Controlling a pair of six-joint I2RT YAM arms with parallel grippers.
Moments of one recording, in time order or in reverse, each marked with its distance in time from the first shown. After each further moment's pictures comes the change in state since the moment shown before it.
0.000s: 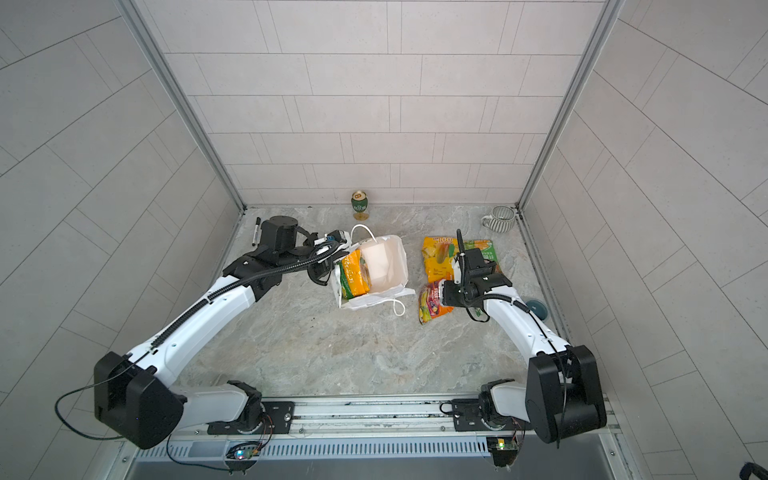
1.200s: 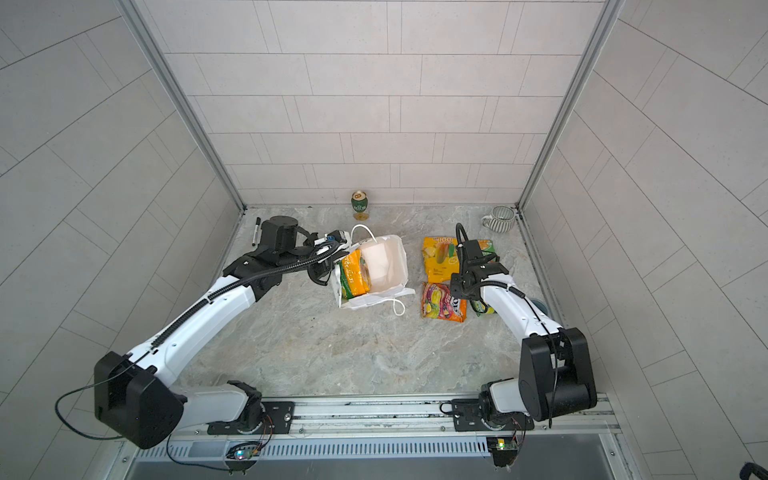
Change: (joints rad) left arm 0.000 0.001 0.000 0.001 -0.002 0.001; right arm -0.016 0.089 0.095 -0.053 0.242 0.045
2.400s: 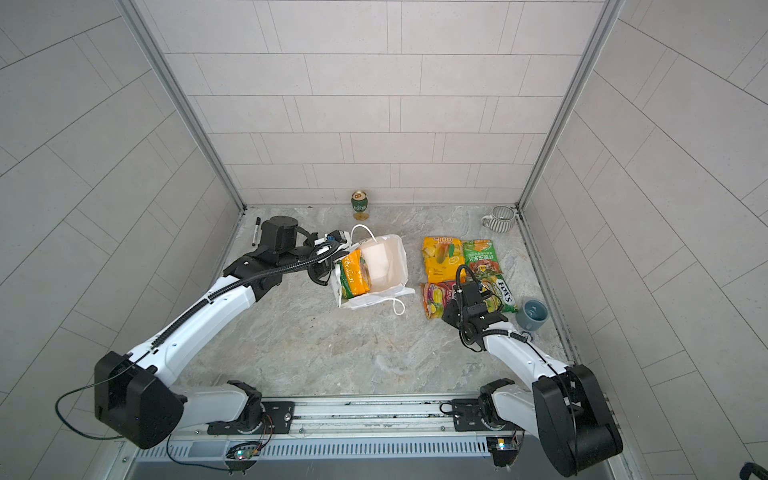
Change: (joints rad) left arm 0.000 0.000 -0.004 0.007 0.000 -0.001; right arm 0.098 -0.254 -0.497 0.436 -0.070 0.441
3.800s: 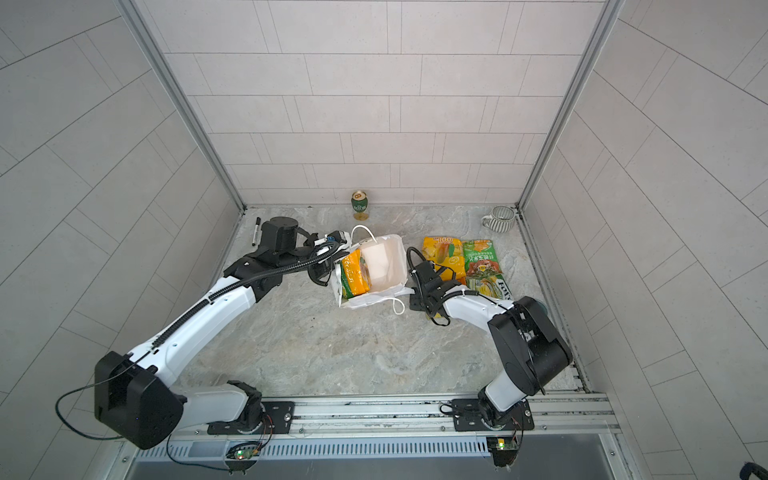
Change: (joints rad) left arm 0.000 -0.002 -0.011 0.014 0.002 -0.003; right arm 0.257 0.437 0.359 -0.045 0.084 -0.180
